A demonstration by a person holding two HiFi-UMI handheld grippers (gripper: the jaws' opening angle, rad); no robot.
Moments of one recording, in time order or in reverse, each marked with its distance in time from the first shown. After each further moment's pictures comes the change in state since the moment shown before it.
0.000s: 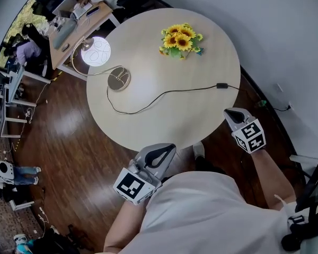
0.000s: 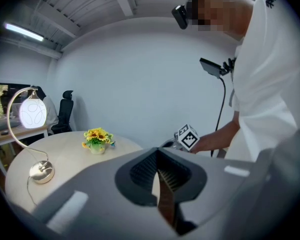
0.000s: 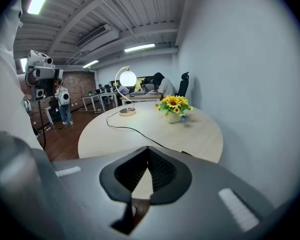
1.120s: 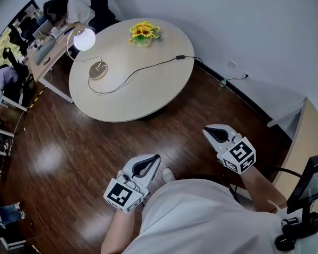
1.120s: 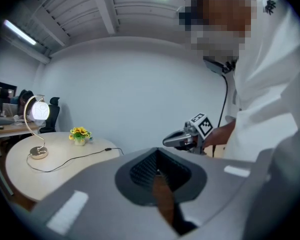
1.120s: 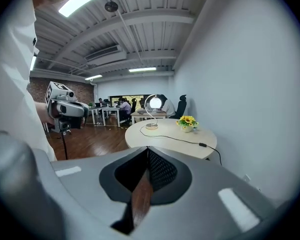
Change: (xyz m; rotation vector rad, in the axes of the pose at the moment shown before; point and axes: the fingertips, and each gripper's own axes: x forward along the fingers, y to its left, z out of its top) left arm -0.219 -0.197 -0.104 0.064 -0.116 -0.194; right arm -0.237 0.309 -0.046 0.004 -0.229 -0.120
